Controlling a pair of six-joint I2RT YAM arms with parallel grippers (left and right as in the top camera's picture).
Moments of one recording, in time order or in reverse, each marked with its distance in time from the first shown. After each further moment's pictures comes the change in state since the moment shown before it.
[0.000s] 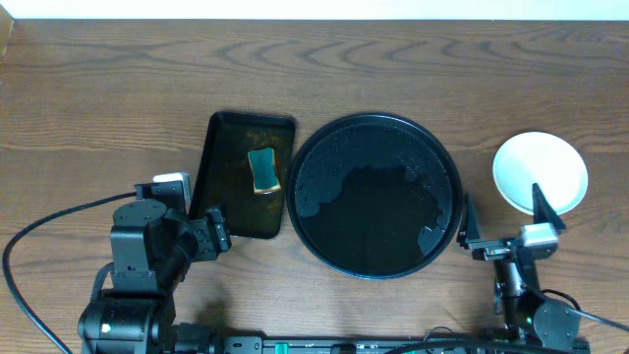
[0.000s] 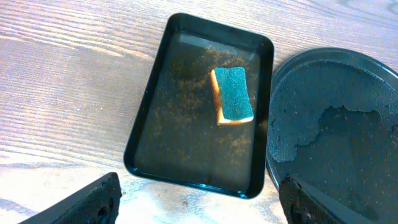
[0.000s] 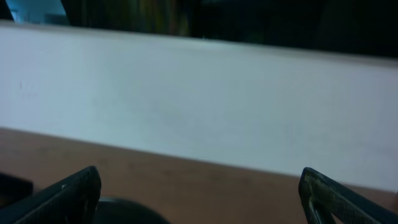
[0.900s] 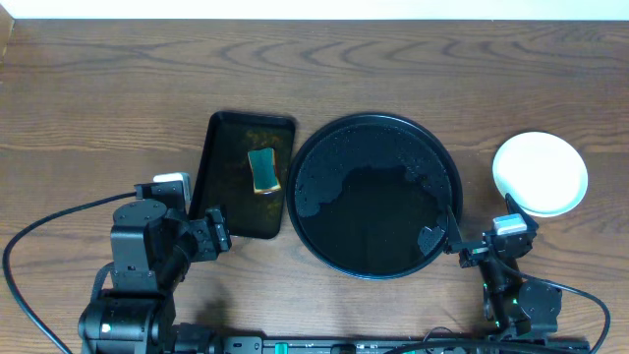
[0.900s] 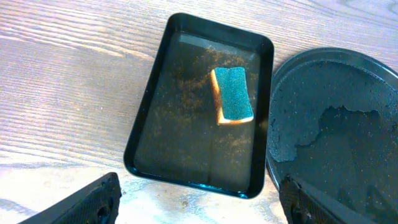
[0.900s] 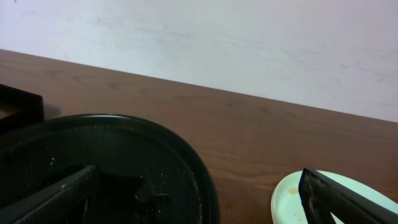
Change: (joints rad) left arm 0.000 0.000 0.000 0.000 0.000 0.000; right arm 0.033 -0.003 -0.051 -0.215 0.006 -0.053
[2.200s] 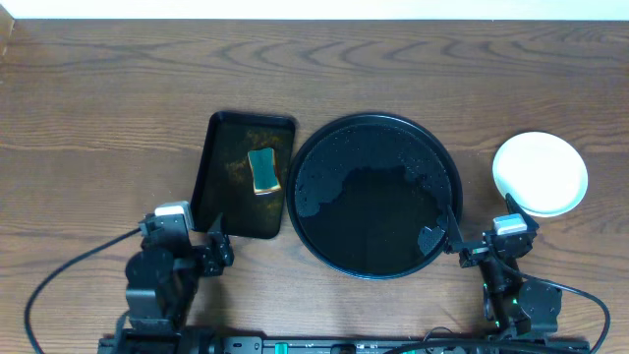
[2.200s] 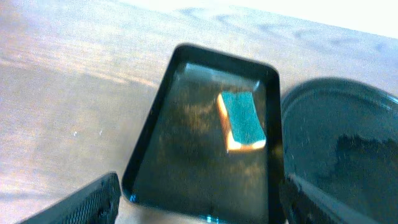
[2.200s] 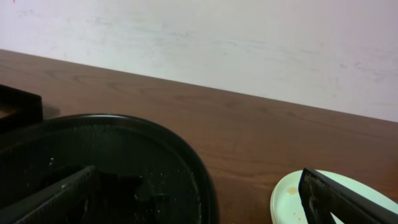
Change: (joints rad) left arm 0.006 -0.371 -0.378 0.272 -0.033 0.000; right arm 0.000 0.000 0.000 -0.001 0.003 0.000
